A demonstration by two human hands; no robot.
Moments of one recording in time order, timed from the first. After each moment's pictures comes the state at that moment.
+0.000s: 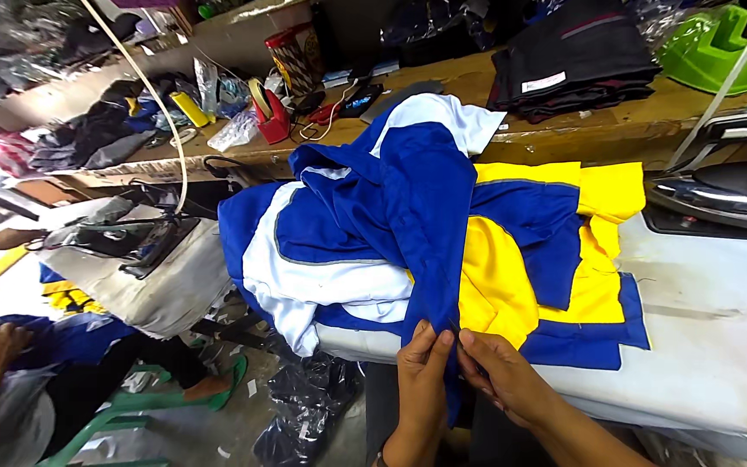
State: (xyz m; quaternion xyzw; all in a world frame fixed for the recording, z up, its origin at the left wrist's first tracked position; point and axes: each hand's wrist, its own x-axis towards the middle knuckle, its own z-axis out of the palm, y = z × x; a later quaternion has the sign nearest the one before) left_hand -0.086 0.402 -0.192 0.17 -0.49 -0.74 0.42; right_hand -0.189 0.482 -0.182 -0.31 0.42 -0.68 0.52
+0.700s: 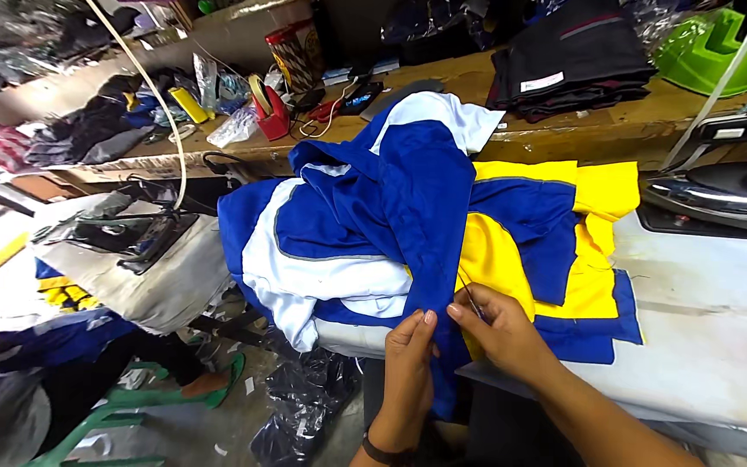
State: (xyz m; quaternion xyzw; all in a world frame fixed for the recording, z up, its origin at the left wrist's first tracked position) left_hand -0.082 0.384 -0.178 0.19 -0.47 -0.77 0.39; right_hand -0.214 0.463 -0.166 -0.43 0.56 -0.65 0.27
